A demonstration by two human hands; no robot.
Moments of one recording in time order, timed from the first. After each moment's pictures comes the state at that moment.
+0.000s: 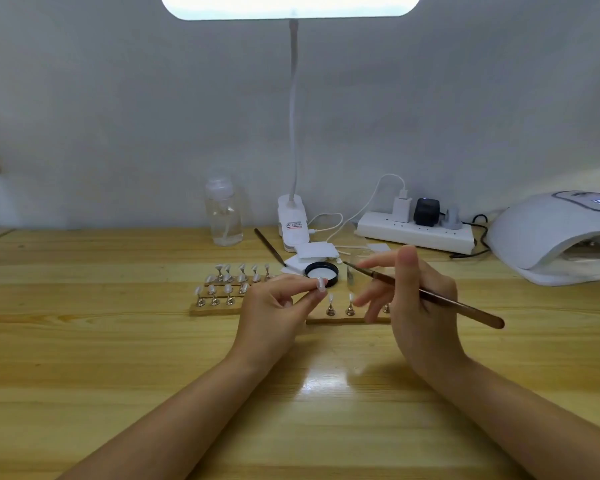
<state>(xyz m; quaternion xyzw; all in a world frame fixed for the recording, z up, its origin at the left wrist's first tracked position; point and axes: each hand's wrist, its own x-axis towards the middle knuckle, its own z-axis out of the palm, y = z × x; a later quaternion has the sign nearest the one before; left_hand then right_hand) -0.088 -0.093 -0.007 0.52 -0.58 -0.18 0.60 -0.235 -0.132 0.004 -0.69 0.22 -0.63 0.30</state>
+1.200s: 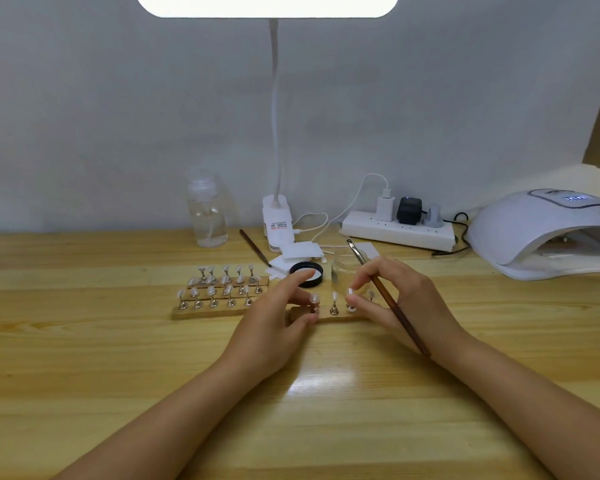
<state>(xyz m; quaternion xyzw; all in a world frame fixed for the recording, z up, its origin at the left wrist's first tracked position) -0.084 -0.101 -0.023 0.58 -0.69 -0.12 0.42 -0.269 -0.162 -0.004 -0.85 0.29 -0.42 0.11</state>
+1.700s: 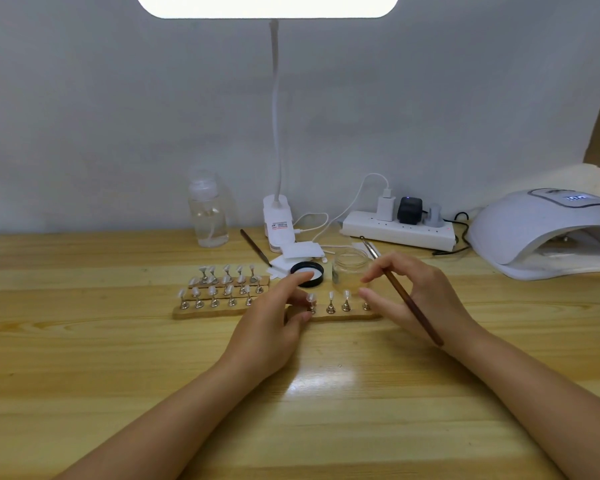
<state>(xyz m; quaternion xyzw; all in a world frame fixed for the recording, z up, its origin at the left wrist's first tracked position) -0.082 -0.101 -0.025 0.59 -0.69 -0.11 0.42 -0.280 -0.169 0.000 -0.84 0.32 -0.42 0.14</state>
